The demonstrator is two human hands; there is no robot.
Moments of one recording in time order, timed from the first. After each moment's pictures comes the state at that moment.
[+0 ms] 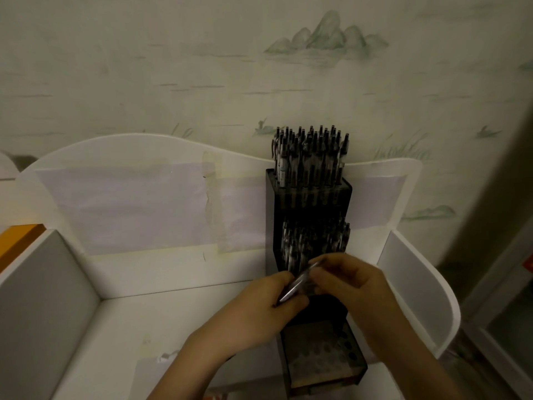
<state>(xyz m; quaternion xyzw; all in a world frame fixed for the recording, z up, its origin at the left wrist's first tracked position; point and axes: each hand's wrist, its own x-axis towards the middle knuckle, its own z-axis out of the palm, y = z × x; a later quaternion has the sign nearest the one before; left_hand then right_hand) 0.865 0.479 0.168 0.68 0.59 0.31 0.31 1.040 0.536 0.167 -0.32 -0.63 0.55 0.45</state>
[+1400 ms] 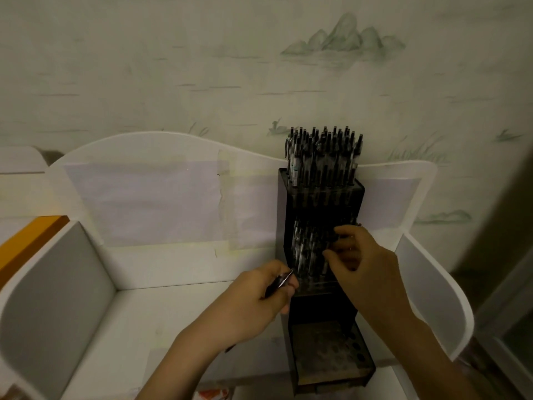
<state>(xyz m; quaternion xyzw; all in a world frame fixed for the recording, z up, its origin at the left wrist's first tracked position) 0.848 0.460 0.175 0.63 0.60 0.35 0.33 1.031 0.567 0.162 -0.40 -0.76 0.20 0.48</state>
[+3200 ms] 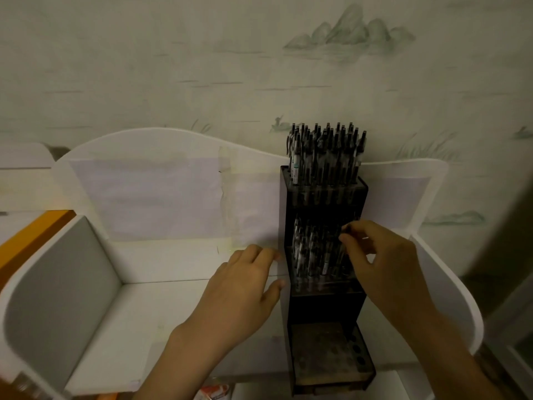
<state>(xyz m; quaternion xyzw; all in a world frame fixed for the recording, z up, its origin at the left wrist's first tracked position) 0.852 0.461 0.172 0.68 0.69 0.25 -0.04 1.048 0.577 0.183 -0.35 -0.79 0.13 0.48</state>
